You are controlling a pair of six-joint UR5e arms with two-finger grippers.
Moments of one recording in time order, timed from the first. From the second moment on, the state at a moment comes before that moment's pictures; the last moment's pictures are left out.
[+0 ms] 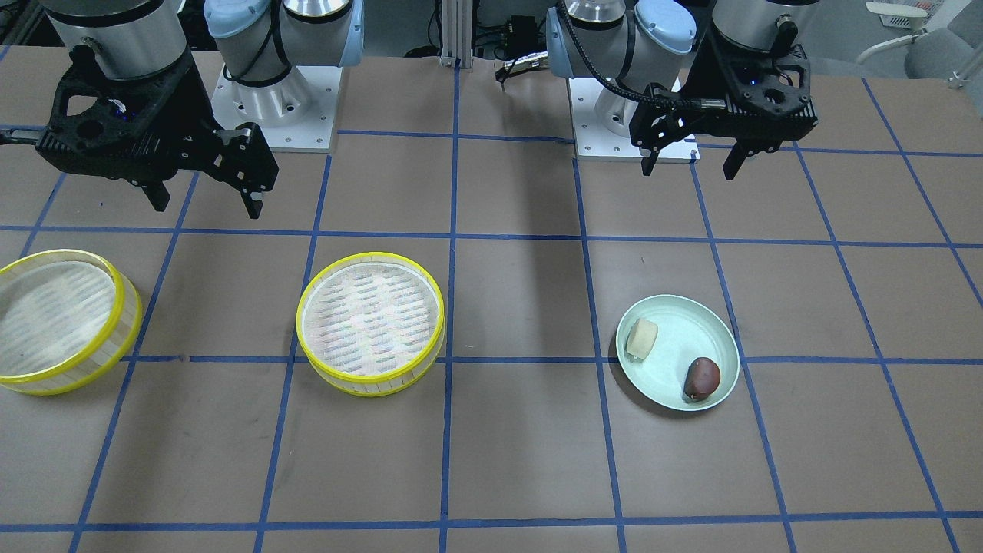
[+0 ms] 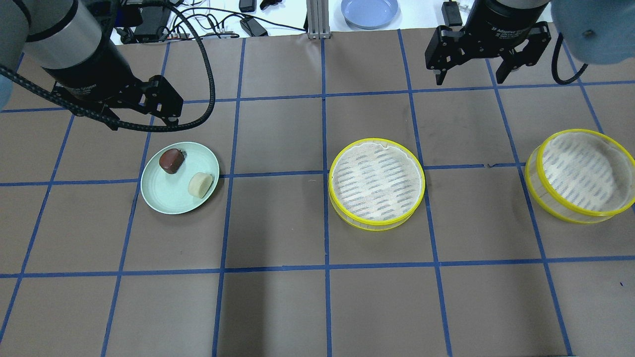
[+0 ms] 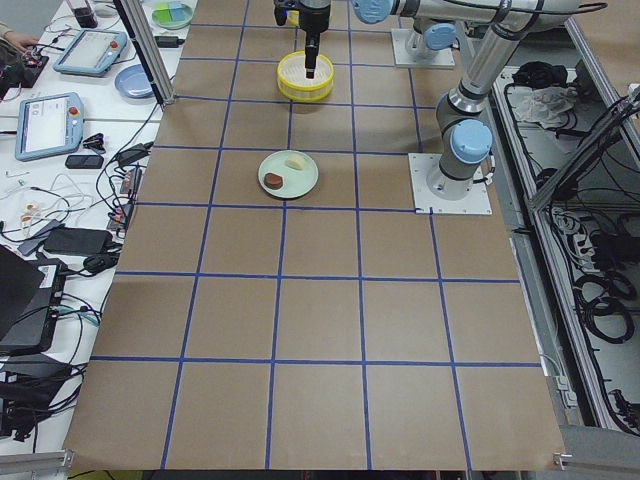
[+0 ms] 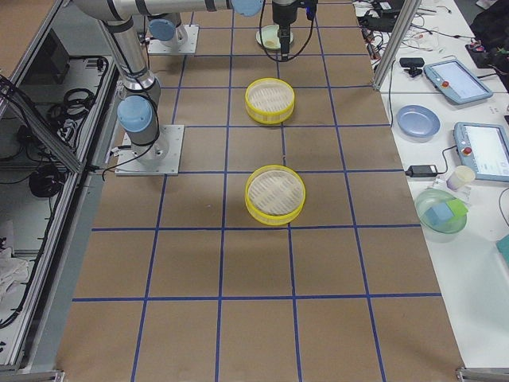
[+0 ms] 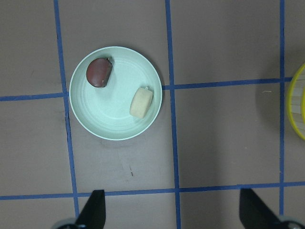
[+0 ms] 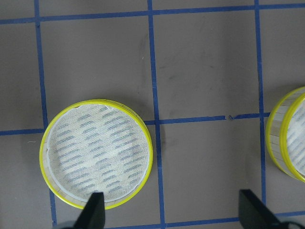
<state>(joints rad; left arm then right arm) -1.54 -1.48 -1.60 -1.59 1.60 0.08 1.59 -1.53 1.48 -1.61 -1.61 0.08</state>
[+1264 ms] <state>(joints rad) -1.51 -1.51 -1.64 -1.56 1.60 0.17 1.58 -1.52 1.48 -1.62 -1.62 0.07</state>
